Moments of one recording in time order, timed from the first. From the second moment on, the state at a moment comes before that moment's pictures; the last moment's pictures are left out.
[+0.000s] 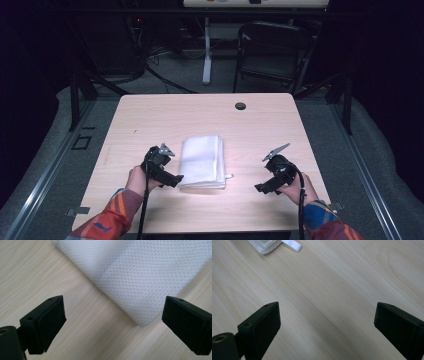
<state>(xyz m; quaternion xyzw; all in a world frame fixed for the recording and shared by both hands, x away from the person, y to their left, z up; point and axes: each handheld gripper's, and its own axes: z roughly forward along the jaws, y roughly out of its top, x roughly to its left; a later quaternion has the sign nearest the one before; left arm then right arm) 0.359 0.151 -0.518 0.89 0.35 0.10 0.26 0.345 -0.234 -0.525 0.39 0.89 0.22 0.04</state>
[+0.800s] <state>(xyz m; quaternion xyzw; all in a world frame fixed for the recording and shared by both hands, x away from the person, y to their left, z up) 0.357 0.082 -0.537 0.93 0.25 0.09 0.25 0.342 -0.219 -0.525 0.37 0.90 0.24 0.03</state>
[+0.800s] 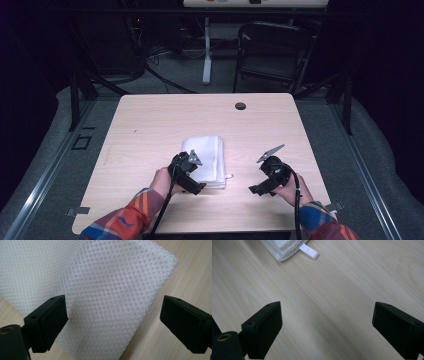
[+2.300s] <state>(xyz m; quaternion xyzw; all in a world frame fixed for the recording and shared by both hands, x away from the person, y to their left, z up) 0.364 0.073 -0.543 0.94 0.20 0.08 0.26 0.349 -0.139 -0.533 0.31 0.91 0.26 0.06</state>
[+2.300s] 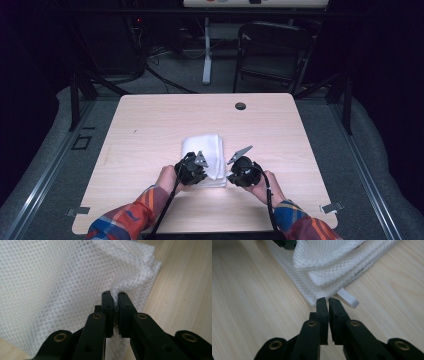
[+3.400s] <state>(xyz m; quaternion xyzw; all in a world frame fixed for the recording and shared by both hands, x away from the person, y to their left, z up) 0.358 0.074 -0.533 0.92 0.23 0.13 0.30 0.357 -0.117 -0.560 0.31 0.91 0.27 0.08</state>
